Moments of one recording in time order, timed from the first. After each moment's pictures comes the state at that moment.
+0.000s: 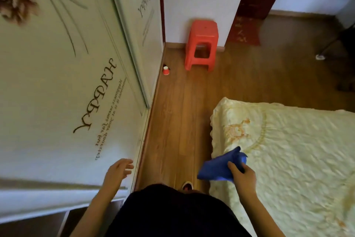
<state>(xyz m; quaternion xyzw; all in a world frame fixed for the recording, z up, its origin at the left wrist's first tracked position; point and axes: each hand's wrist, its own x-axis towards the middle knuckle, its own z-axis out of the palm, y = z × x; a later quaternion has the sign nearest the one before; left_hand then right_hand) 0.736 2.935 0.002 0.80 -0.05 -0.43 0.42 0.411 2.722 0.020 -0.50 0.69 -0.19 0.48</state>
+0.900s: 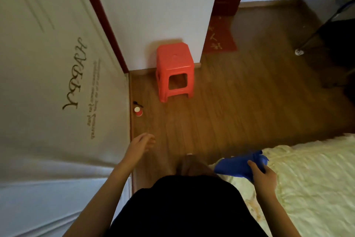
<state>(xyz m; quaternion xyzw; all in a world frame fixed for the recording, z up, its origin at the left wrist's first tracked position) 1.010 2.282 0.026 0.72 -0.20 -0.55 0.37 0.628 2.237 0.015 -0.34 0.80 -0.26 0.41</state>
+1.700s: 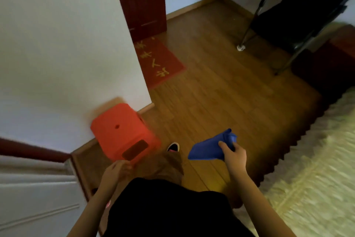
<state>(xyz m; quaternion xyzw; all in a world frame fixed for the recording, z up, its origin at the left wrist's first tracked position) 1.045 1.781 -0.008 0.72 -0.26 -0.59 0.27 0.679 1.778 0.024 -0.22 0.78 -0.38 0.44</state>
